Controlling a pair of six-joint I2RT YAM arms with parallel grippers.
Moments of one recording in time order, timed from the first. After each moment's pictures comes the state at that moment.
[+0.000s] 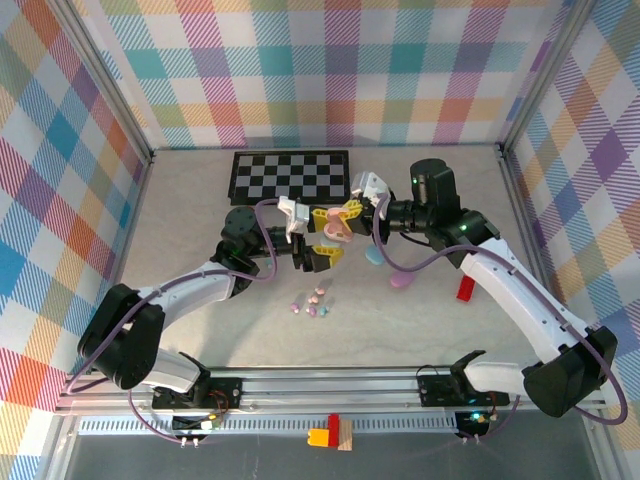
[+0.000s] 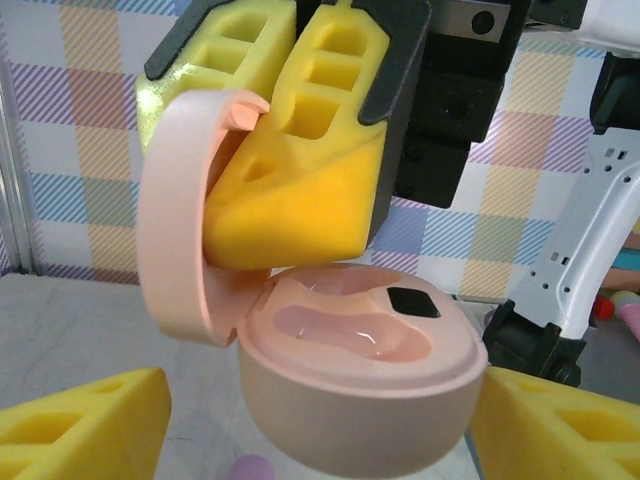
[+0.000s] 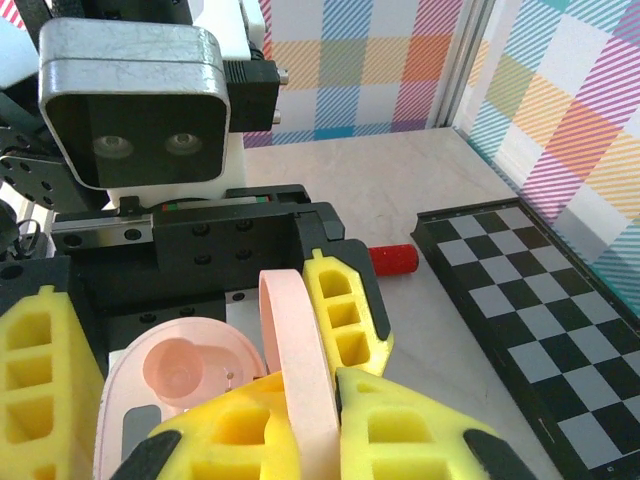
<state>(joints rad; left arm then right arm) -0.57 1.43 0.76 0.83 0.95 -0.20 0.54 1.24 1.24 -0.44 -0.66 -0.40</state>
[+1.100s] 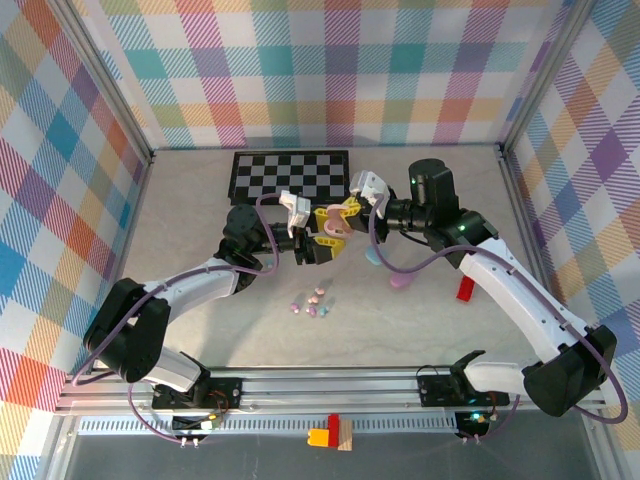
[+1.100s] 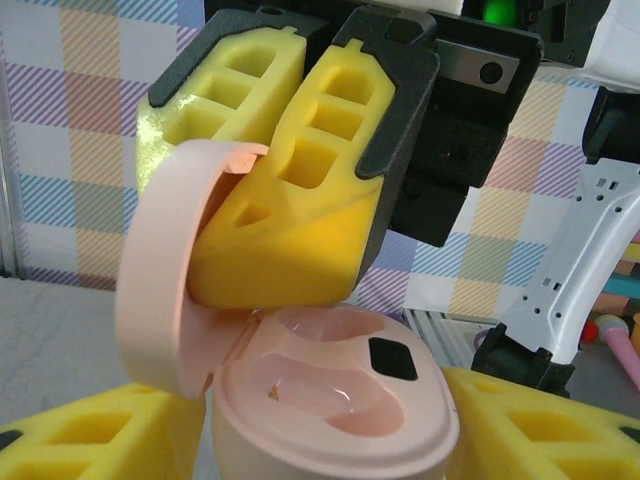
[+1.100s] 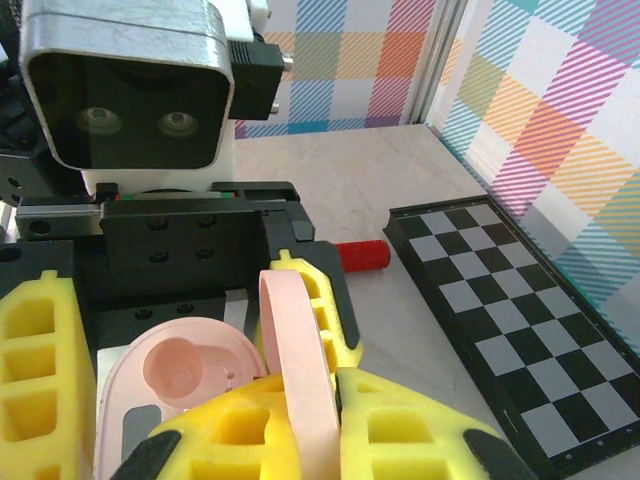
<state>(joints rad) -0.57 1.47 0.79 0.89 0.96 -0.29 0.55 1.24 1.24 -0.42 -0.60 -0.43</state>
